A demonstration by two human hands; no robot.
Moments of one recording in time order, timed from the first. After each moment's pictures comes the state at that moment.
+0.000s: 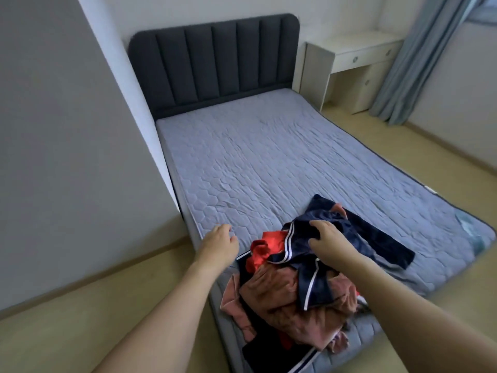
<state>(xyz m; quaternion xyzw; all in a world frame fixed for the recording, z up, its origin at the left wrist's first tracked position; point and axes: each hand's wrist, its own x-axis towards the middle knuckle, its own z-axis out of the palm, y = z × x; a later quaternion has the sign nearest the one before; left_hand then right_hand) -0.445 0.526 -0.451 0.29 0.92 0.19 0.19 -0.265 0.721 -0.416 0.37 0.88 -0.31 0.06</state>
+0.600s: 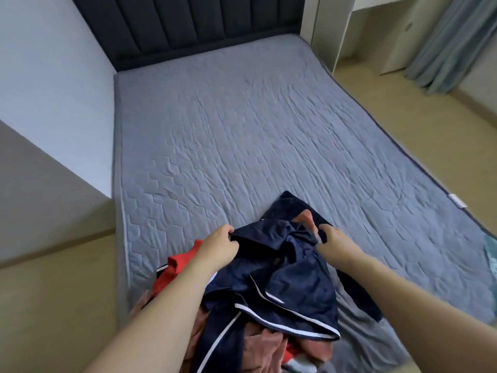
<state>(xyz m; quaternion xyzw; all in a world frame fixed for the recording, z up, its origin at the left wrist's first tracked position) -0.421 0.918 -0.629 0.15 0.91 0.19 0.33 -0.266 1.148 -0.619 0.34 0.86 -0.35 0.18</state>
